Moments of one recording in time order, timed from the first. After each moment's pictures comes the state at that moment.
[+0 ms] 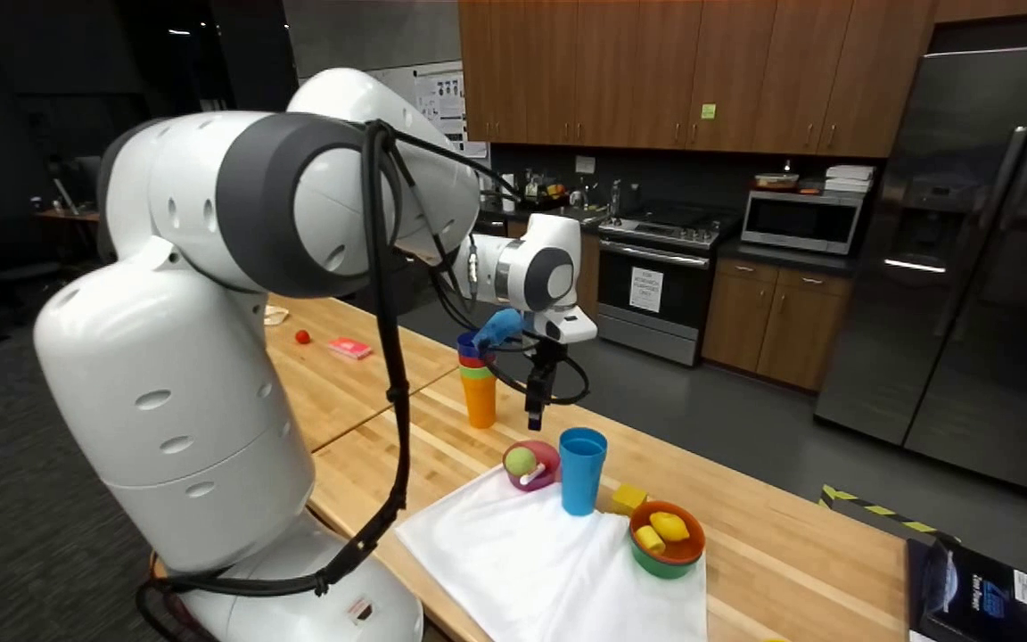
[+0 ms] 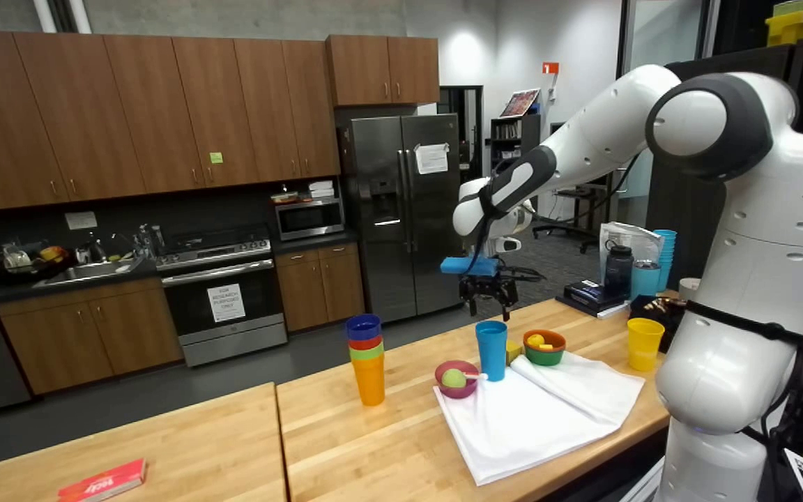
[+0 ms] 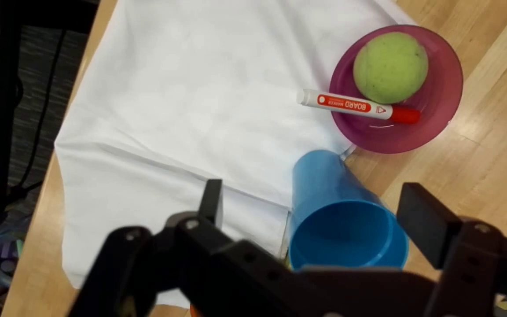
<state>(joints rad) -0.02 -0.10 0.00 -2.29 0.00 2.07 1.26</state>
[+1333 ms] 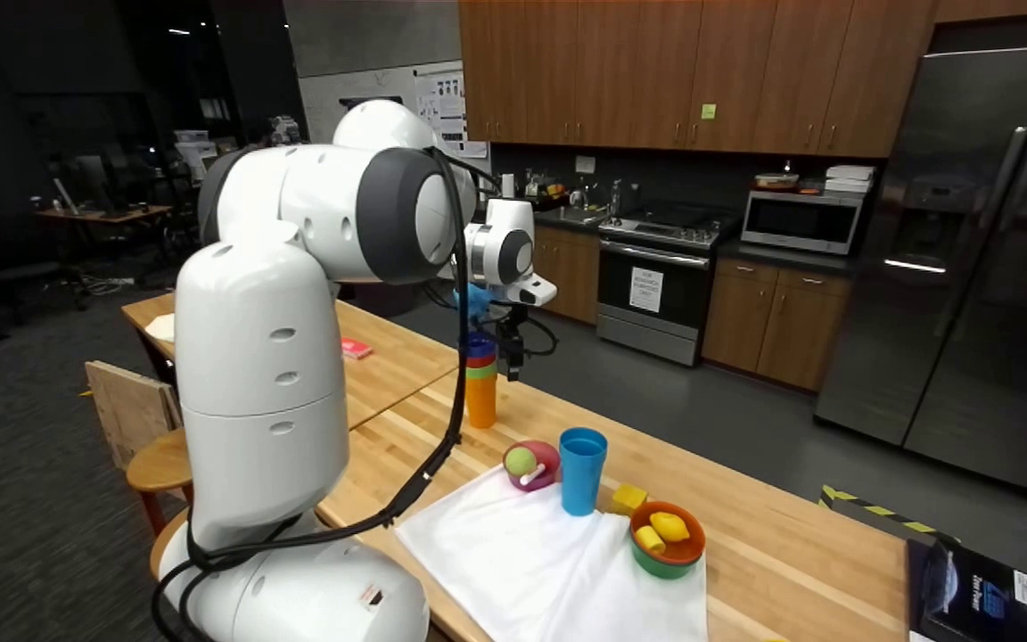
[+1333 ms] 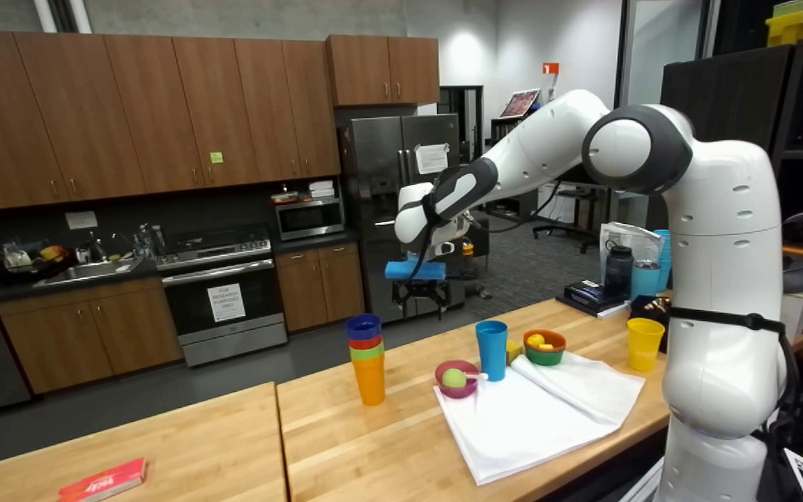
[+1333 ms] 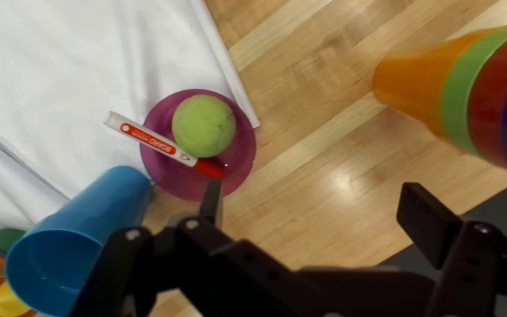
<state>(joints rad) 0.09 0.17 0.10 -1.97 0.03 2.14 1.00</state>
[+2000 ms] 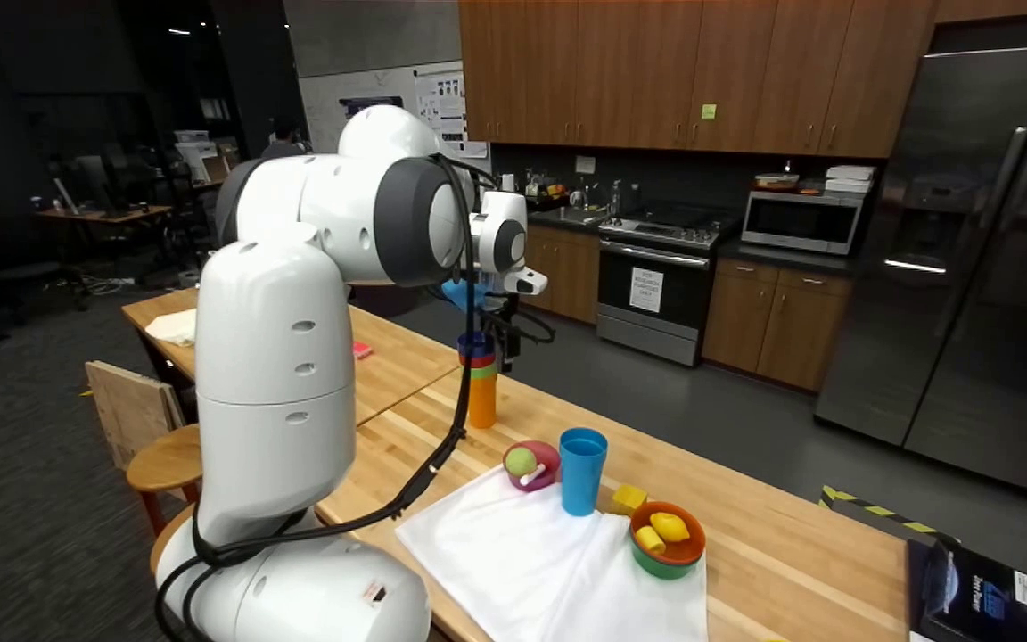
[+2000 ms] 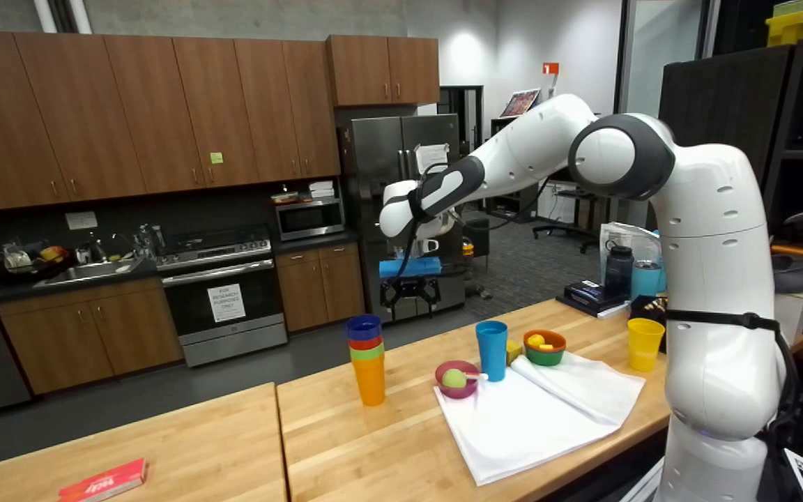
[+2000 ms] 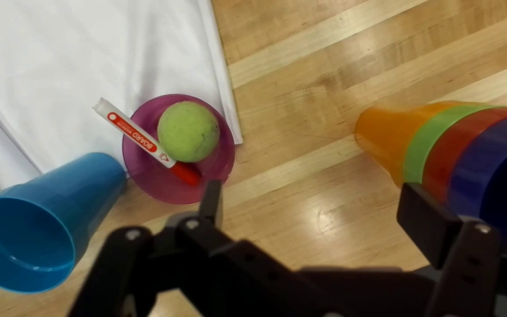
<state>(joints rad) 0.12 0.23 0.11 -1.86 0.04 2.02 0.82</state>
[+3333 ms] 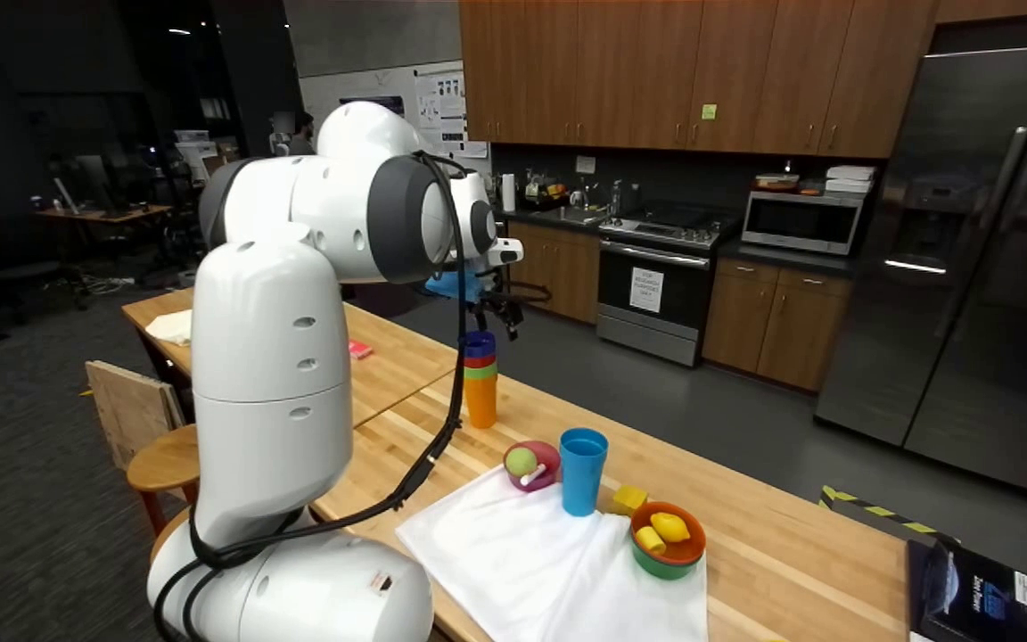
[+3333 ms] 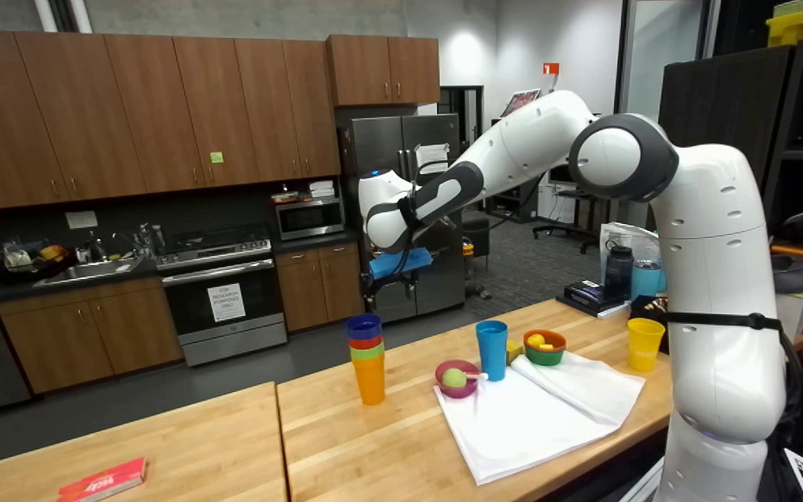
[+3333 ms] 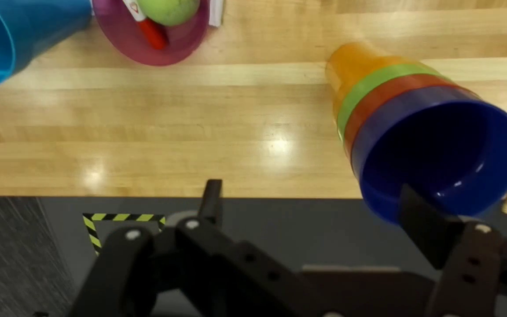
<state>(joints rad) 0.21 0.24 0.11 -1.80 -0.21 2.16 0.65</state>
